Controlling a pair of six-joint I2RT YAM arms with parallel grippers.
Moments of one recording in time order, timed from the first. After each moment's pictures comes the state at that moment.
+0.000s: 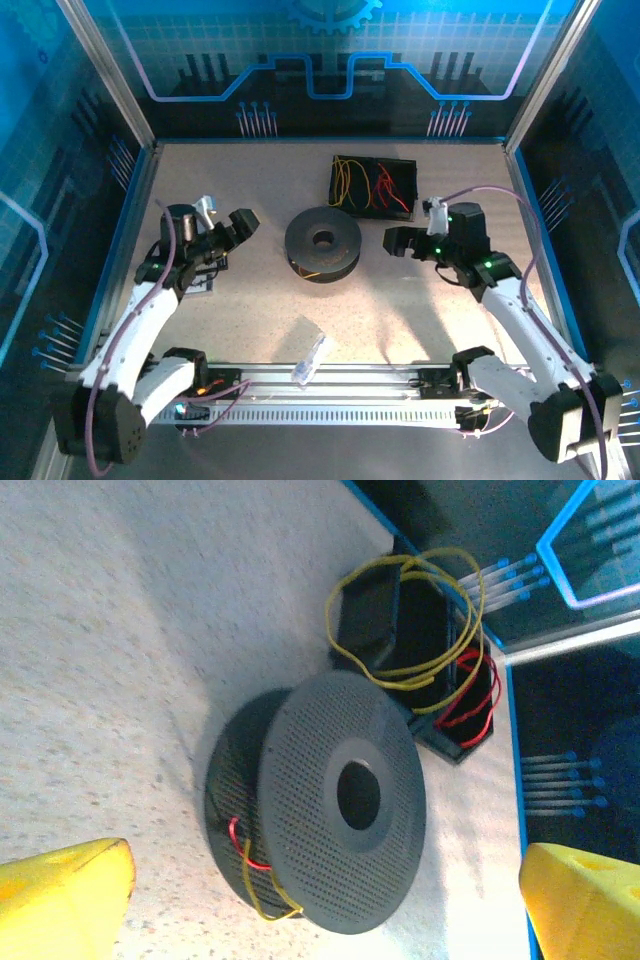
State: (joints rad) left arm -0.07 1.01 0.71 -0.30 0.44 -0.78; right arm 0.26 0.99 0.79 -0.46 -0.37 0.39
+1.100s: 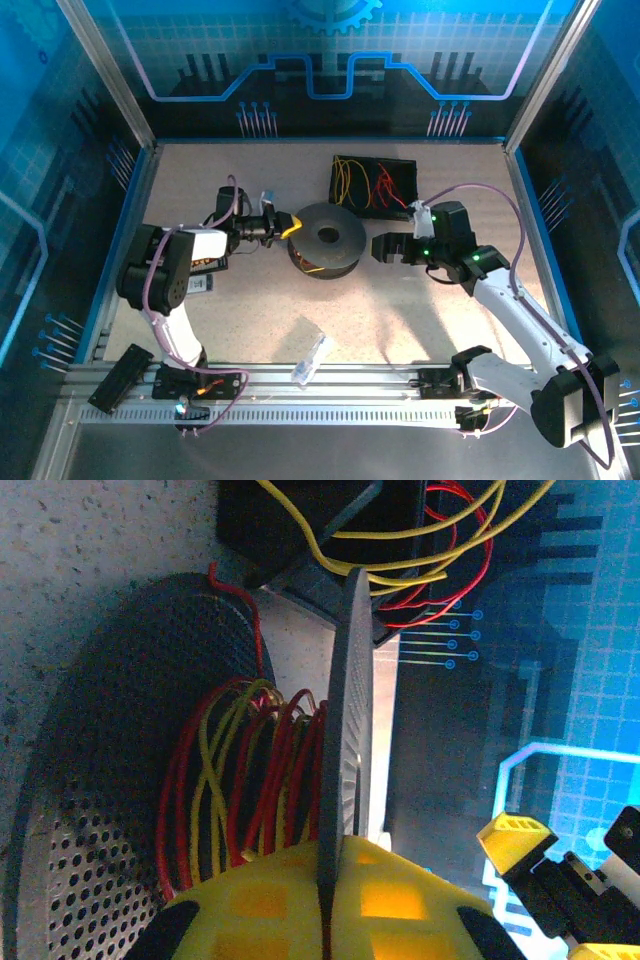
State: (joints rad) left arm -0.13 1.81 0.85 0.35 0.97 -0.97; right arm 0.33 1.05 0.82 -0.51 -0.37 0.39
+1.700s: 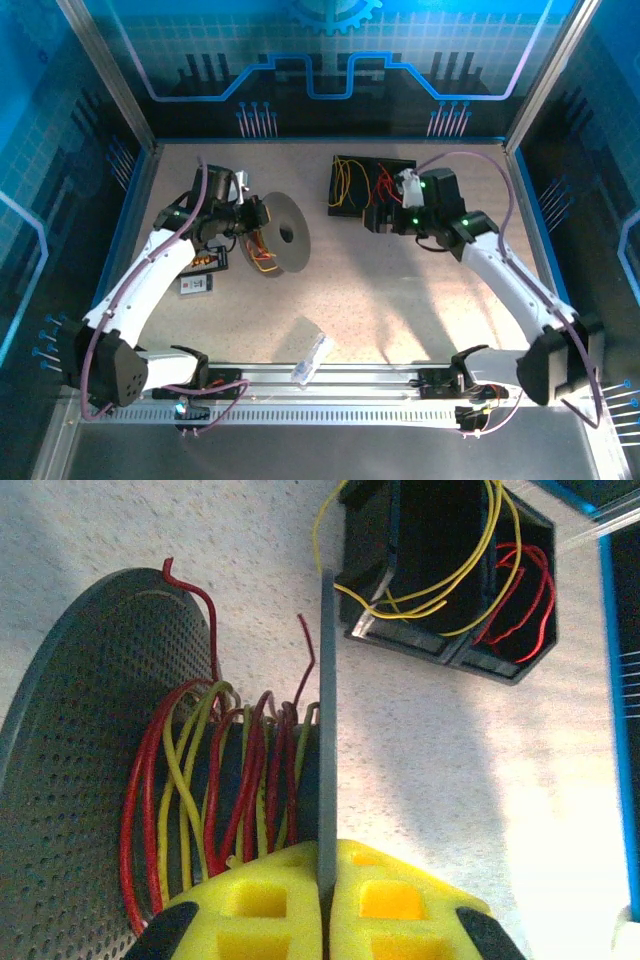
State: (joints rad) left arm -0.27 1.27 1.18 -0.72 0.25 -0.58; right arm 0.35 1.30 1.10 -0.53 -0.38 0.36
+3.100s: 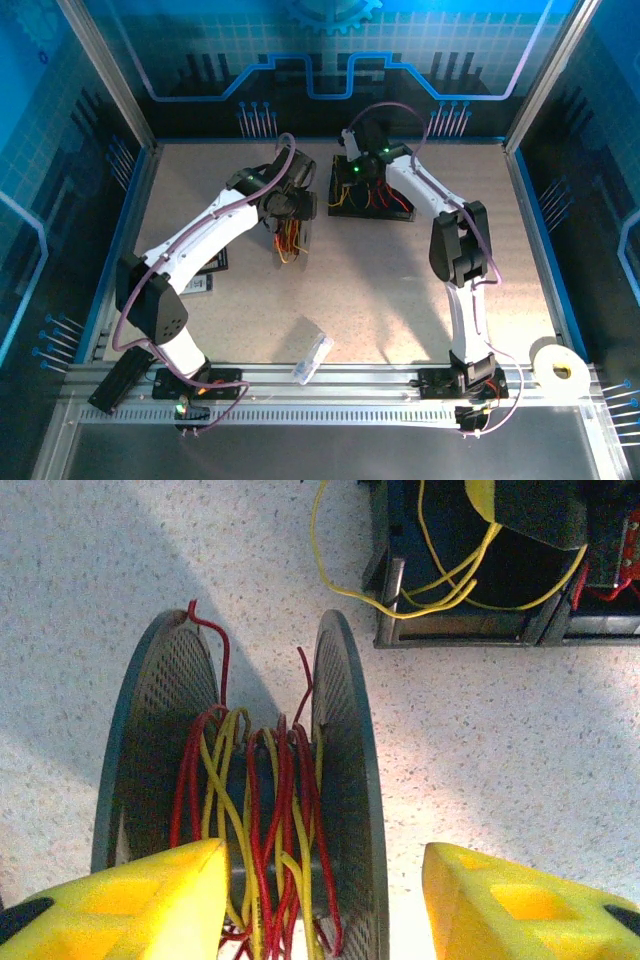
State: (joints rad) left arm -0.57 1.68 1.60 -0.93 -0.16 -0.50; right arm 0.41 2.18 1.97 -0.69 -0.19 0.19
